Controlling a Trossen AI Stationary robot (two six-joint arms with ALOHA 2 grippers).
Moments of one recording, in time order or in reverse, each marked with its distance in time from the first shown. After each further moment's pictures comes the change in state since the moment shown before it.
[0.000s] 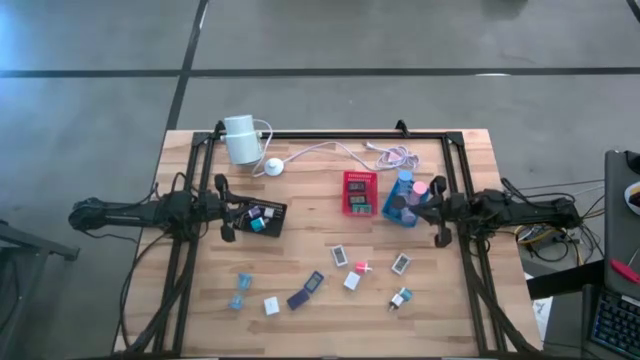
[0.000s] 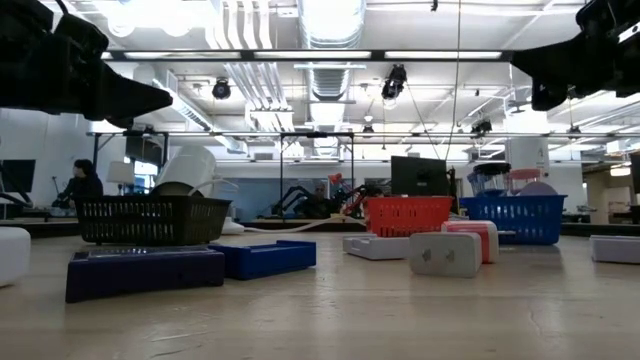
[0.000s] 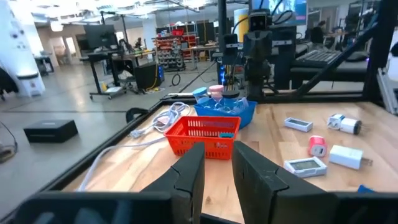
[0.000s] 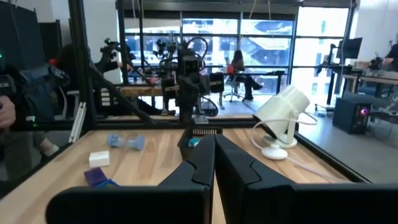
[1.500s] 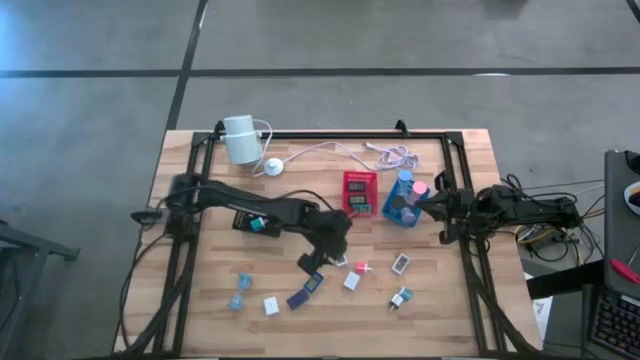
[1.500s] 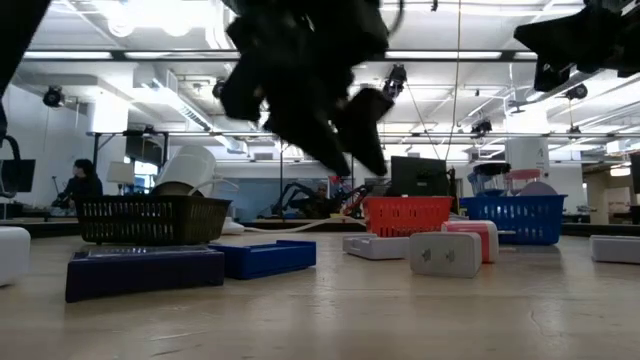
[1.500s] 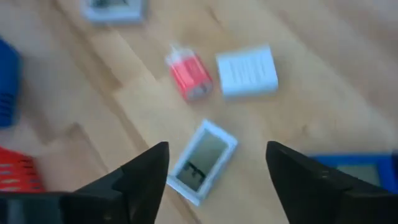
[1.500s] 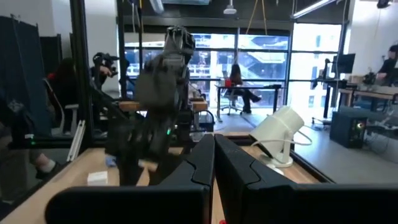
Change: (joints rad) left arm -0.066 1.881 1.433 -0.570 0.473 0.472; right arm 0.000 0.008 0.076 -0.008 0.006 -0.016
